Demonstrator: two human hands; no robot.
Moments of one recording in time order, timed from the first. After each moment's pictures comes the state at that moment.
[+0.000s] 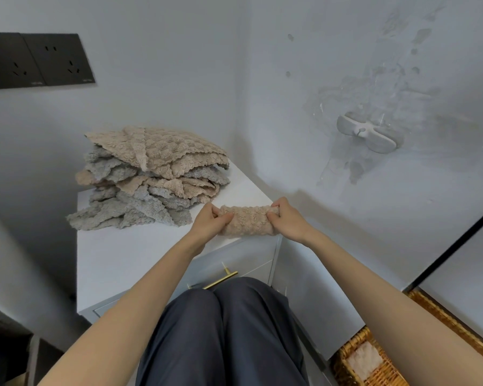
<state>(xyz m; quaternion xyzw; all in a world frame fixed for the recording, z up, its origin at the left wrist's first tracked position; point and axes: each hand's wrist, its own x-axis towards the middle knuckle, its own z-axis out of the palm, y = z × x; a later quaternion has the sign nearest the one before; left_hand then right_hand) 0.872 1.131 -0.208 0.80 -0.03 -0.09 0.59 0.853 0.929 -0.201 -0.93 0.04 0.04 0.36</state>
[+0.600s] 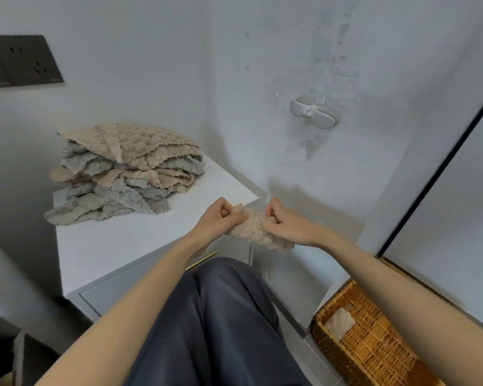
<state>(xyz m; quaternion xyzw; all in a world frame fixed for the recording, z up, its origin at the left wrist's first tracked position) 0.794 1.092 -0.189 0.78 -0.15 -0.15 0.59 0.742 0.900 -0.173 -0.93 -0.06 0.08 0.34</state>
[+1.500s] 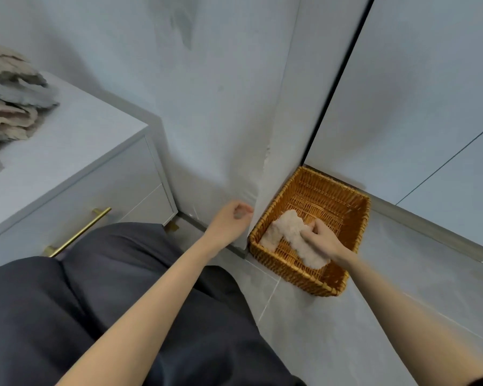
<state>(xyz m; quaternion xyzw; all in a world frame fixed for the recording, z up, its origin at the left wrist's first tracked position) 0.696 0.935 -0.319 0.79 -0.23 -0.32 0.46 0.554 0.716 -0.407 -0.82 0.36 0.03 0.45</state>
